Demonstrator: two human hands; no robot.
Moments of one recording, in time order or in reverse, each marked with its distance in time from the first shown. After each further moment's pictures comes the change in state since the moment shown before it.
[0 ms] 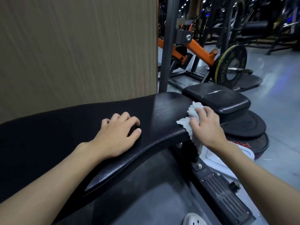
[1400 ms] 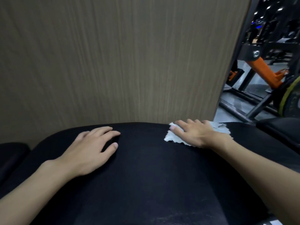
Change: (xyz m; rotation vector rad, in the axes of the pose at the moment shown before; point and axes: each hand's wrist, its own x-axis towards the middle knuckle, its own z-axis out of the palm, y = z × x) left_hand -0.047 -0.215 -0.052 0.073 -0.023 -0.359; right_hand 0.117 -0.195 0.135 -0.410 -0.600 -0.422
